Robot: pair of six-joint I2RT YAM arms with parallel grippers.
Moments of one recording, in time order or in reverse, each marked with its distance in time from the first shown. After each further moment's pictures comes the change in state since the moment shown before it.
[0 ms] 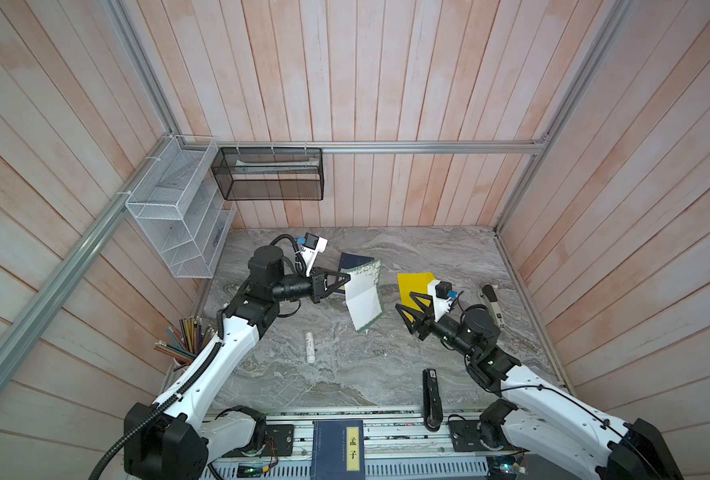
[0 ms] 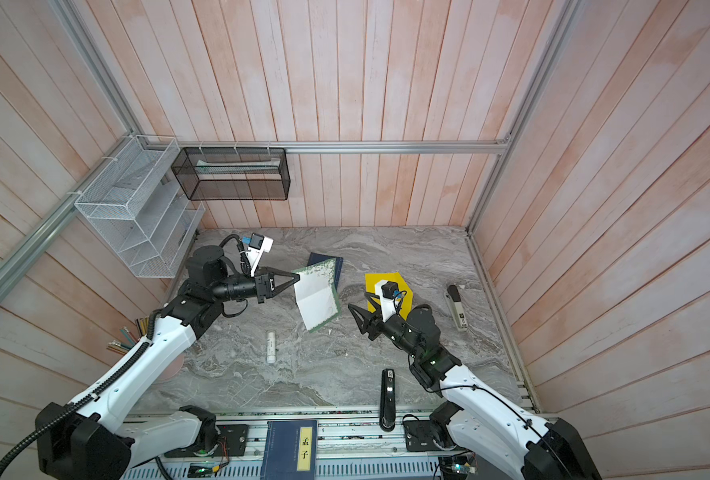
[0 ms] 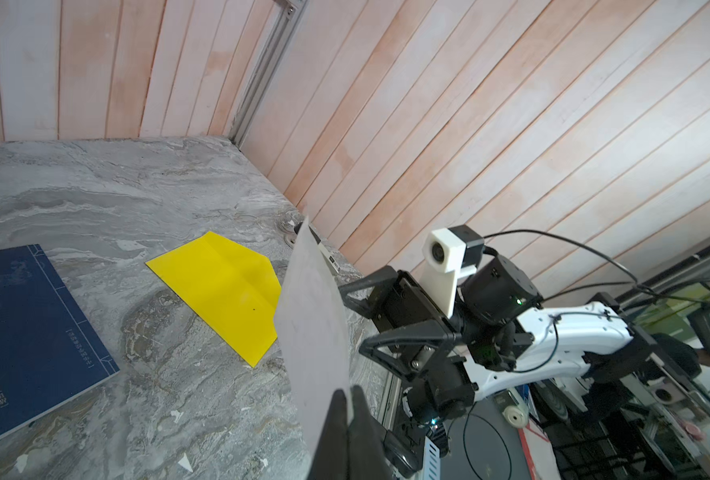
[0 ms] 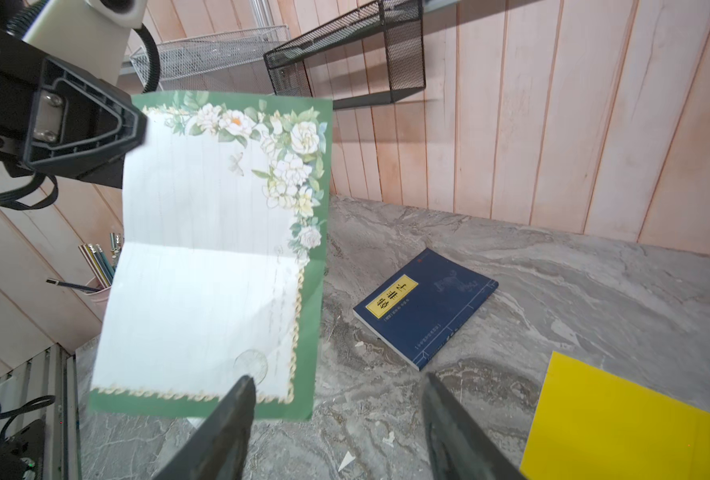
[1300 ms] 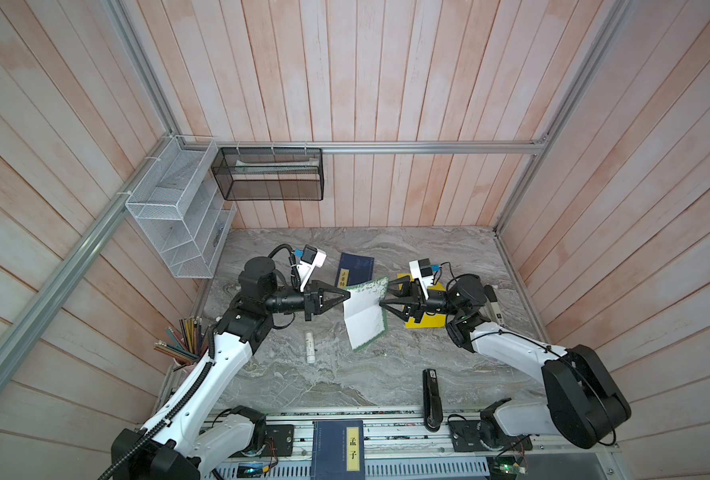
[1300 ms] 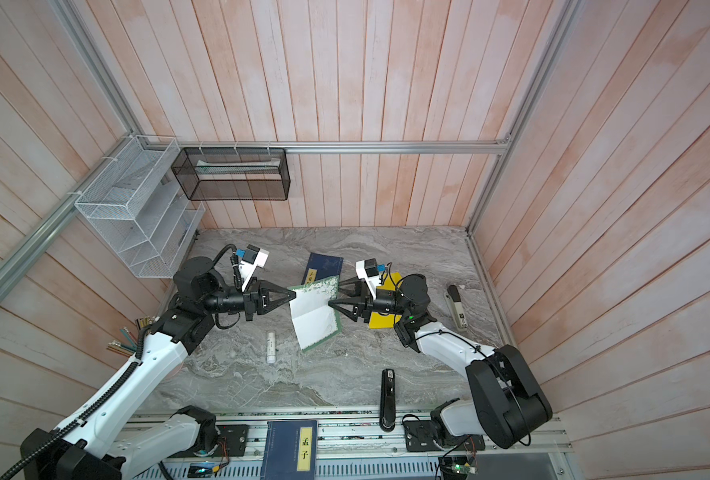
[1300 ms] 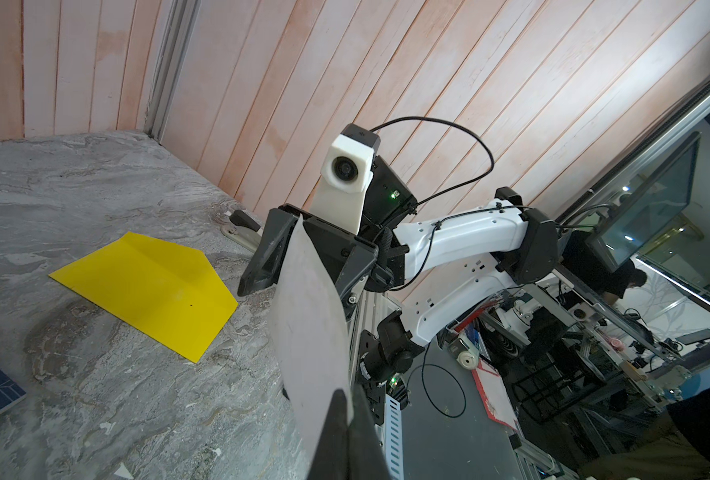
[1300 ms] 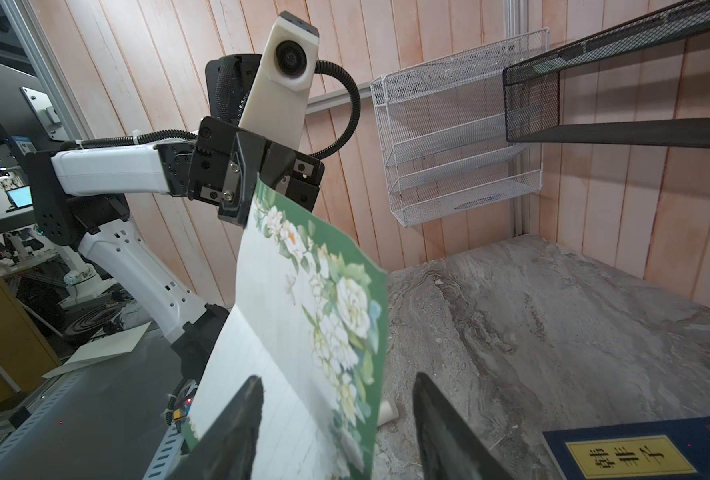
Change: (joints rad) left arm 0.000 -0.110 -0.093 0.080 0.172 -0.017; right arm -0.104 0.457 0.240 0.472 -0.758 0.219
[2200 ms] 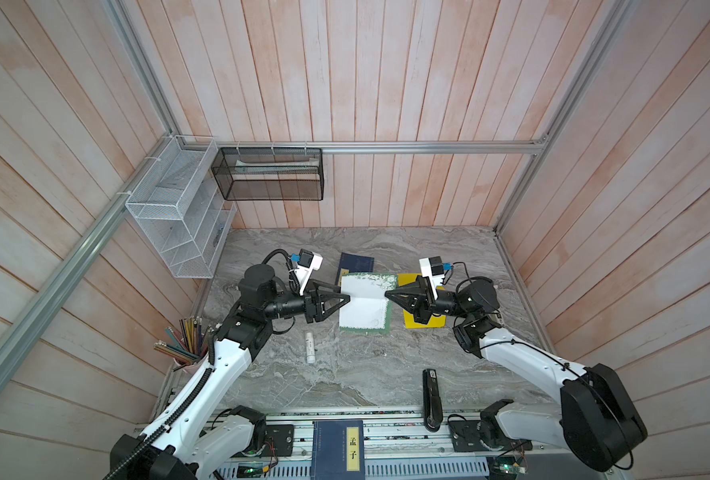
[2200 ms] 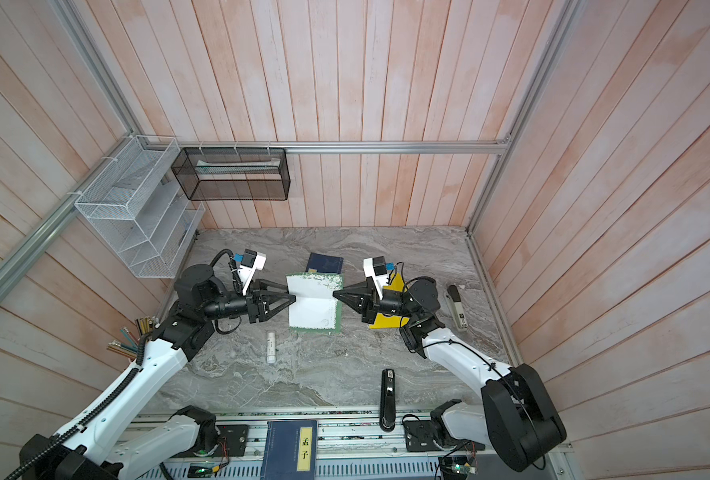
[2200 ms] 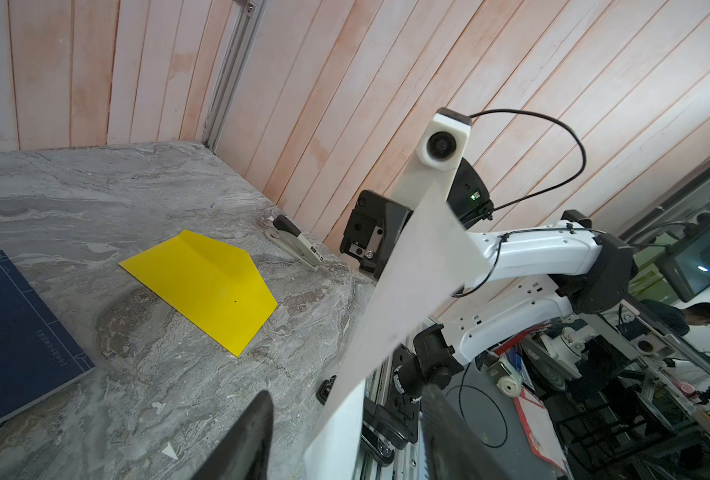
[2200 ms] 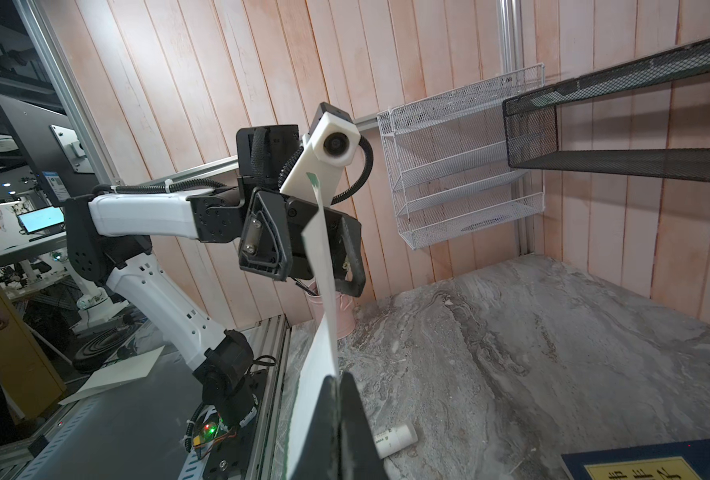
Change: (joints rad) left arm 0.000 -0.036 -0.085 0.028 -0.140 0.011; right arm 0.001 -0.127 -0.016 -0.016 0.027 0.106
